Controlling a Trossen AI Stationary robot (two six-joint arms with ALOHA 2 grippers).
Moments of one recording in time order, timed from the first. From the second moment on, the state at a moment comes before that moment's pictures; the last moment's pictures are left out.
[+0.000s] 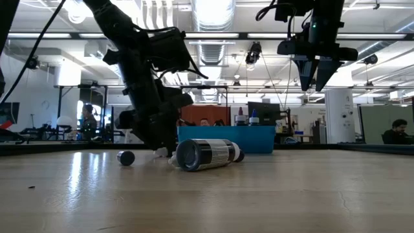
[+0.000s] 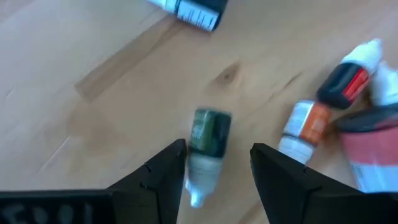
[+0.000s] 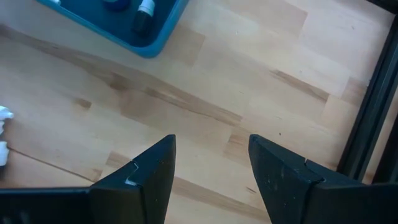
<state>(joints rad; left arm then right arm) 0.09 1.72 0.94 -0.34 -0.14 -0.78 -0.20 1.35 1.13 -1.17 0.33 0.96</state>
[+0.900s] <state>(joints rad) 0.08 1.72 0.94 -0.36 -0.20 -0.65 -0.20 1.35 1.12 -1.17 0.34 0.96</state>
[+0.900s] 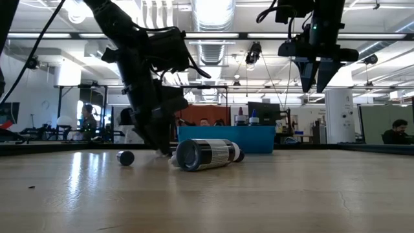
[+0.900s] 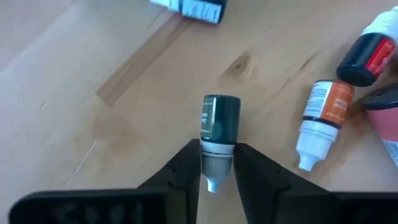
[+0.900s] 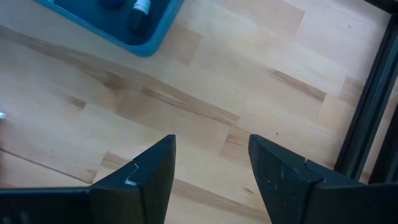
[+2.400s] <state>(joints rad) 0.46 1.80 1.45 -0.66 -0.14 -0.07 -0.19 1.35 1.06 -1.09 0.46 0.97</state>
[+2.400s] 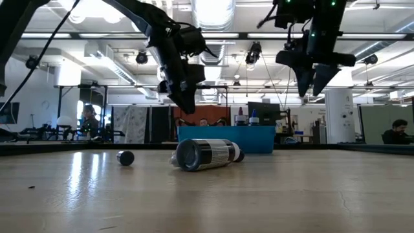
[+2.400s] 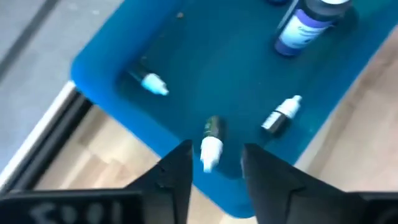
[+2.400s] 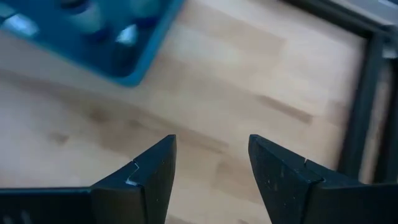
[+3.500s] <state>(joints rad) -0.05 1.39 0.82 -0.46 -0.17 -0.73 0.12 1.89 1.21 -0.50 -0.08 -0.46</state>
